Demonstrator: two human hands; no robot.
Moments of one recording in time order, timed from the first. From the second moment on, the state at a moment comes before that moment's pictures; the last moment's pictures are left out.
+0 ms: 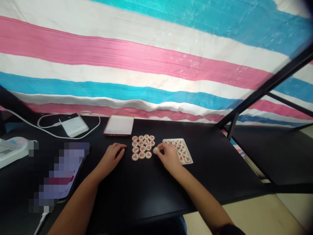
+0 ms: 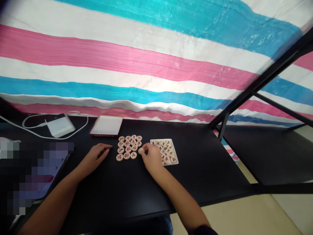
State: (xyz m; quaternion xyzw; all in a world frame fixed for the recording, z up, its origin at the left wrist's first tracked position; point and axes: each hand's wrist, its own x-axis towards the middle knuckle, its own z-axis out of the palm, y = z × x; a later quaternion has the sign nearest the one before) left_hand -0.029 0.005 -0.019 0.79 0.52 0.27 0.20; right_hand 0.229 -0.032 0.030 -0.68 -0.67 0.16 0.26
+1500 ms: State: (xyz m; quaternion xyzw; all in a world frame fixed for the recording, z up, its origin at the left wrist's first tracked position) left_hand 0.020 -0.018 -0.034 0.84 0.48 0.22 0.13; right_hand 0.191 -0.065 -0.015 -0.61 -0.76 0.09 0.18
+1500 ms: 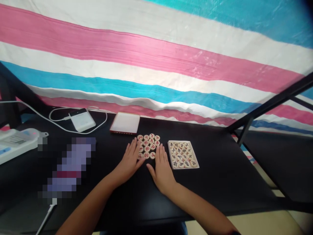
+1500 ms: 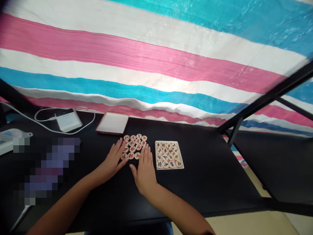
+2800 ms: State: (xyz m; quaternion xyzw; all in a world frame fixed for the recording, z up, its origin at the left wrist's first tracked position) left_hand 0.019 0.003 -0.009 0.87 0.42 0.16 0.18; right_hand 0.201 -0.009 -0.012 -0.57 -0.79 0.14 0.19
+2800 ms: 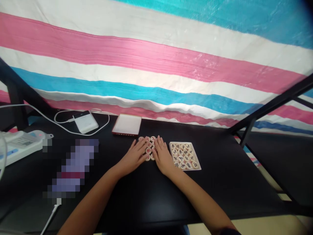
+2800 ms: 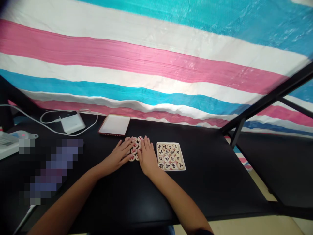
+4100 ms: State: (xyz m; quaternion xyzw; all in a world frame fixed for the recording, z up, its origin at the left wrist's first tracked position) left_hand -0.027 0.009 -0.015 0.82 0.48 0.28 0.13; right_hand 0.278 -0.028 0.011 -0.72 -0.65 0.04 0.24
